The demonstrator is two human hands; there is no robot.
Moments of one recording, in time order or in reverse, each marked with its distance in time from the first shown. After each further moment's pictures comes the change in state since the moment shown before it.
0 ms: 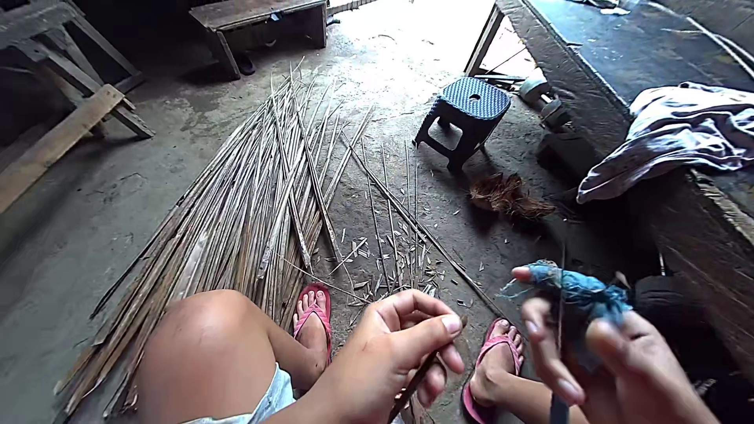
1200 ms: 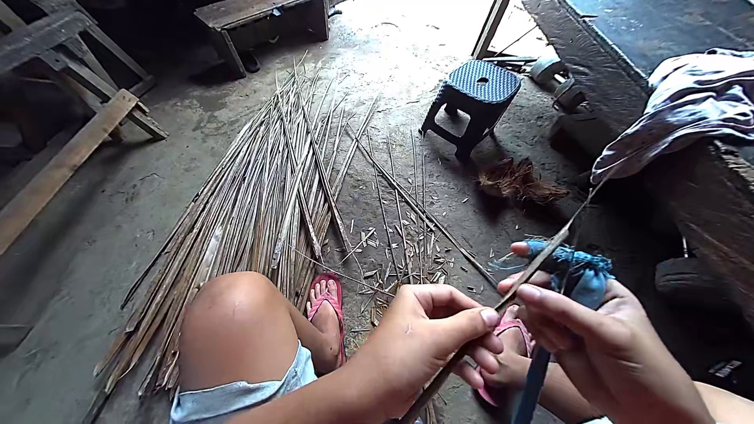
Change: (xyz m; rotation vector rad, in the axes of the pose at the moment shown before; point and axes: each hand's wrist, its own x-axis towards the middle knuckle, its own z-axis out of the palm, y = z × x) left_hand 0.007 -0.009 0.011 0.109 -0.056 -0.020; right_hand 0.004 0.014 0.017 0.029 0.248 0.009
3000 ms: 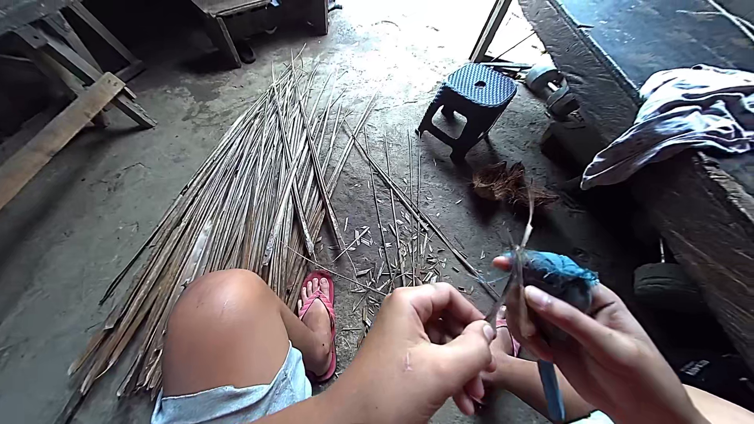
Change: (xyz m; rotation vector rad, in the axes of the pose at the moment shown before) left_hand -0.016 0.001 0.000 0.209 -0.016 0.269; right_hand 0.005 0.004 -0.018 -0.048 -0.323 -0.056
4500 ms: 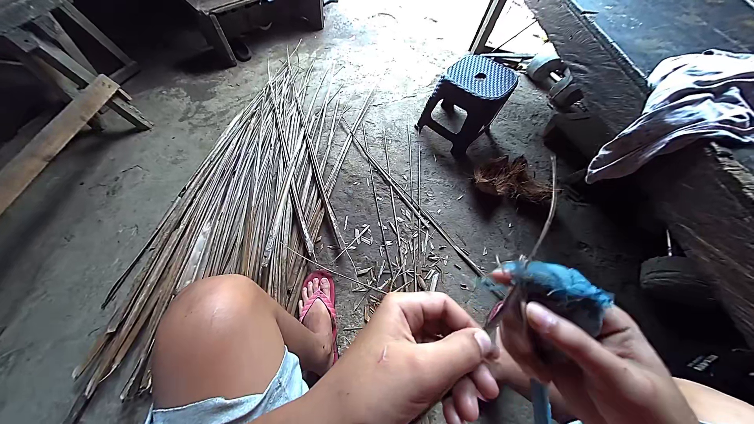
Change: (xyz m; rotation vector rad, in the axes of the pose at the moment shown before) left_hand 0.001 0.004 -0.008 -0.198 -0.070 -0.145; right_hand -0.008 -0.002 0.017 -0.040 0.001 -0.016
